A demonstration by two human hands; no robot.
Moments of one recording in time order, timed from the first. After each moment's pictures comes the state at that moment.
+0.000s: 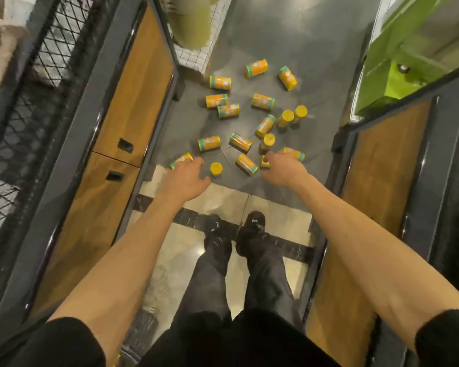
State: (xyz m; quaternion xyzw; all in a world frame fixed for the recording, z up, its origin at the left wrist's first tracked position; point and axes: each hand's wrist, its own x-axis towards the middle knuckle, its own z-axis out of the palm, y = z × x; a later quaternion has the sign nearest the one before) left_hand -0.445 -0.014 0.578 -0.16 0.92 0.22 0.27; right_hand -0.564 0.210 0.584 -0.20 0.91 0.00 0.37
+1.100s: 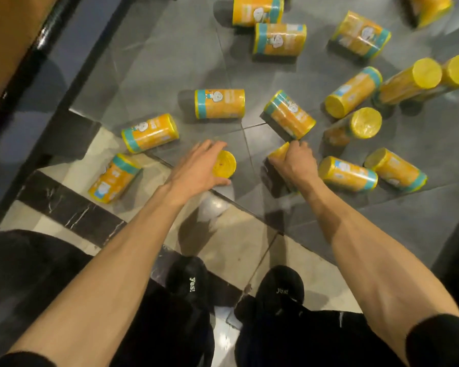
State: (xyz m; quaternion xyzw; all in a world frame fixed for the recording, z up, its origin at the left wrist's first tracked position) left_hand -0.539 -0.031 -0.012 -0.17 0.92 0.27 0.22; right_hand -0.687 0.165 -0.072 -0.12 0.94 -0.07 0.31
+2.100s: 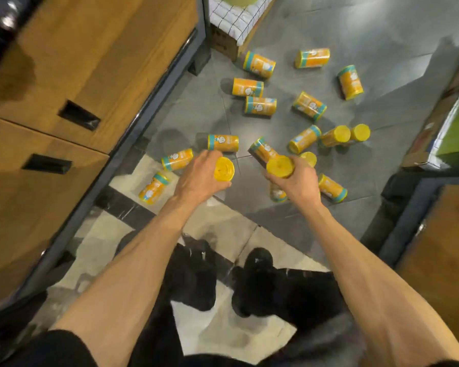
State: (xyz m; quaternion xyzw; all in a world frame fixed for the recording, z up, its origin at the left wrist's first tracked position) left_hand -0.531 -0.034 0.275 -0.27 0.89 0.34 0.14; right_hand -0.660 0.174 0.248 -0.10 0.93 -0.24 0.25
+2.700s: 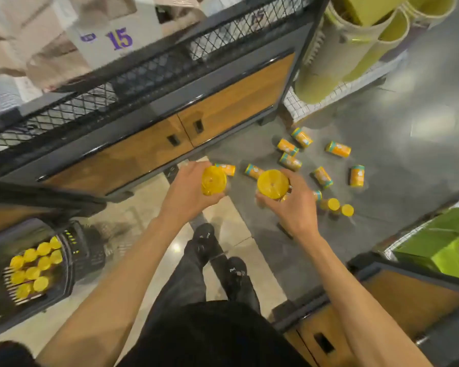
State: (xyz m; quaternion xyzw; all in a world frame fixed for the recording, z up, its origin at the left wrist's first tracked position) left_hand -0.380 0.031 0.665 -0.47 0.81 0.34 -0.04; right_hand -0.585 0.167 0.647 -0.38 0.83 -0.32 0.26
